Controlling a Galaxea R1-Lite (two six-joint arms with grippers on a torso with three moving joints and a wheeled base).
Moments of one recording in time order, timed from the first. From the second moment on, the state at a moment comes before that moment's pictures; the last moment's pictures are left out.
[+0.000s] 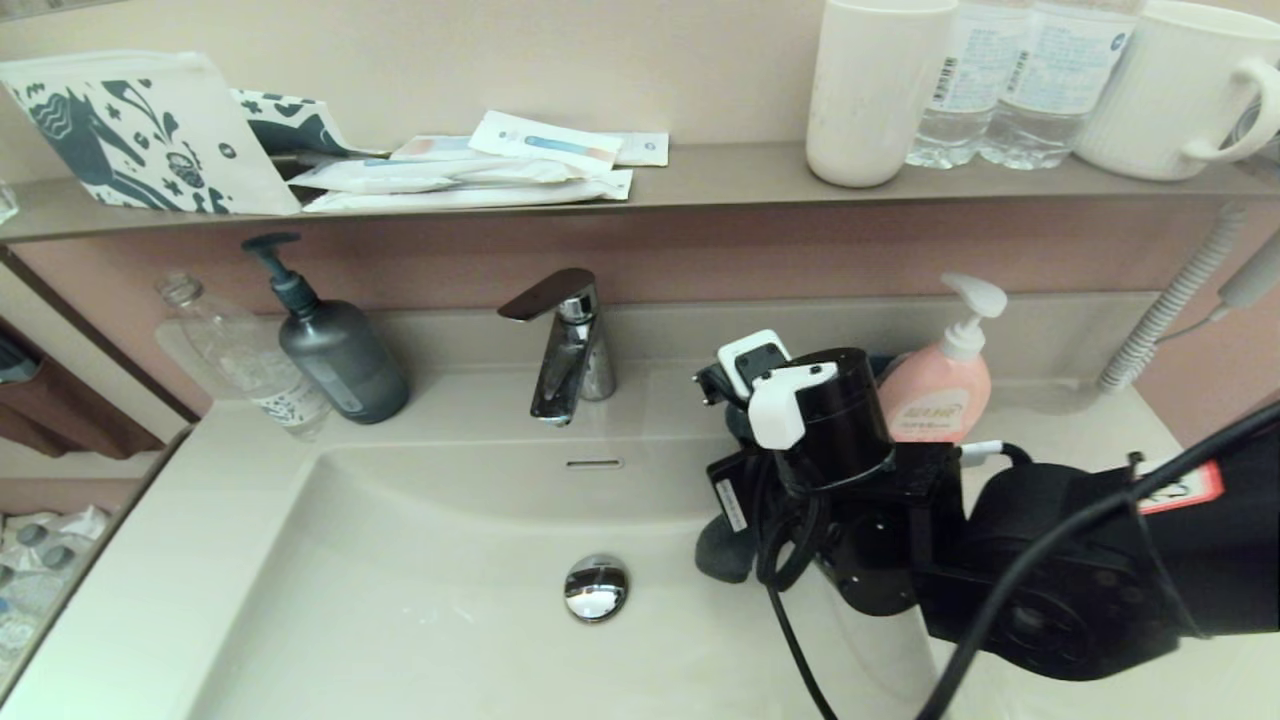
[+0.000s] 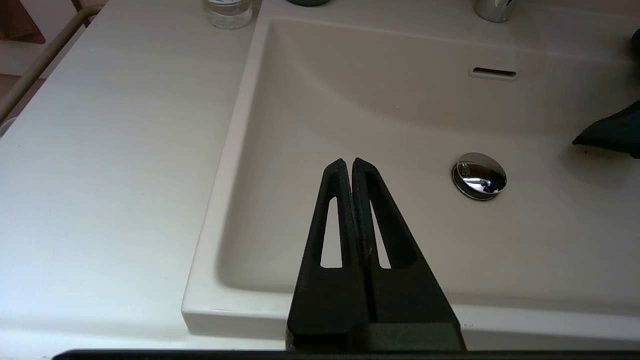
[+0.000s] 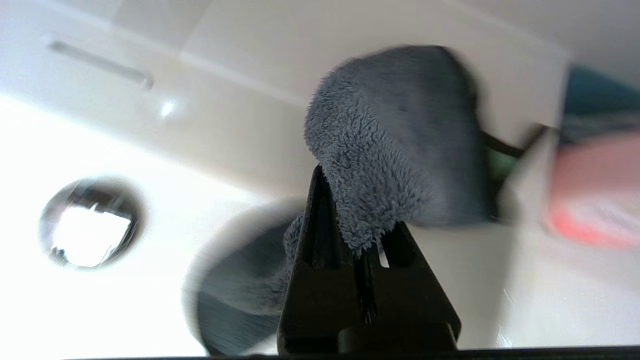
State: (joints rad) left arm 0.00 0.00 0.00 0.00 0.04 -0.11; right arm 0.86 1.89 -1.16 -0.32 -0.62 0.01
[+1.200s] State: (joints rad) left arm 0.00 0.00 0.00 0.00 0.04 -0.11; right arm 0.67 1.25 -0.94 0.66 -0.58 0.34
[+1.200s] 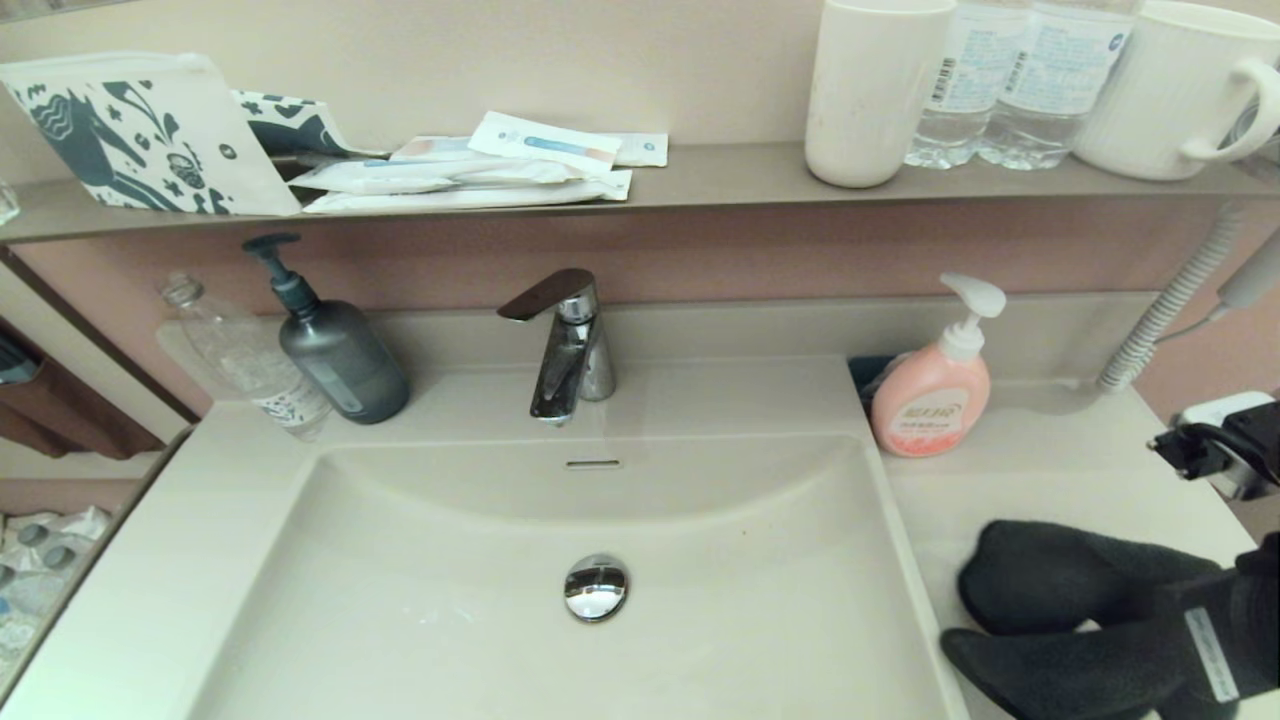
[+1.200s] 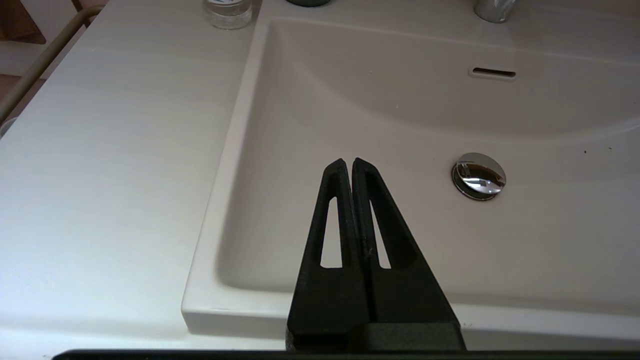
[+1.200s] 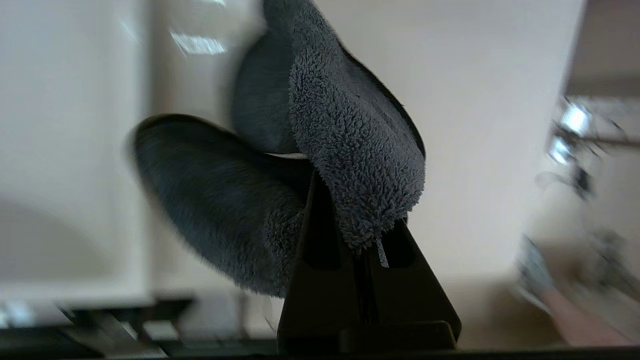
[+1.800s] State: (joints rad) left arm 0.00 0.00 0.00 0.00 0.04 -0.11; right arm 0.63 1.36 -0.75 0.66 -0.55 0.34
